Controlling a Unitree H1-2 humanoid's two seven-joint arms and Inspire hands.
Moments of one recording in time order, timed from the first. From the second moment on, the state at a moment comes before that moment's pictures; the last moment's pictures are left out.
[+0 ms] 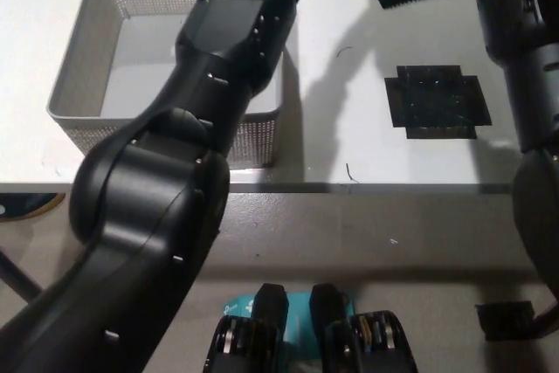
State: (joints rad) left_arm -1.51 -0.03 0.13 1.26 -0.16 -0.05 -0.03; right_arm -1.39 -0.15 -0.16 0.88 0.26 0.08 -0.15
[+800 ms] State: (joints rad) left_arm -1.15 0.11 0.17 0.65 -0.17 0.22 0.01; right_arm -1.46 0.03 -0.11 1.16 0.22 0.02 -0.15
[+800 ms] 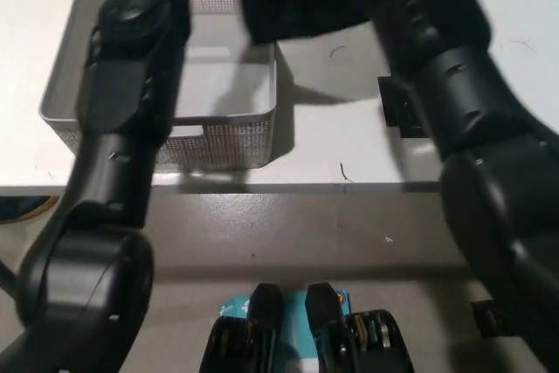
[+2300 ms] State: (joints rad) left_arm -0.94 0.50 -0.11 0.70 -0.11 0.29 -0.26; right_arm -1.47 0.16 0.20 1.44 0.01 0.00 -0.11
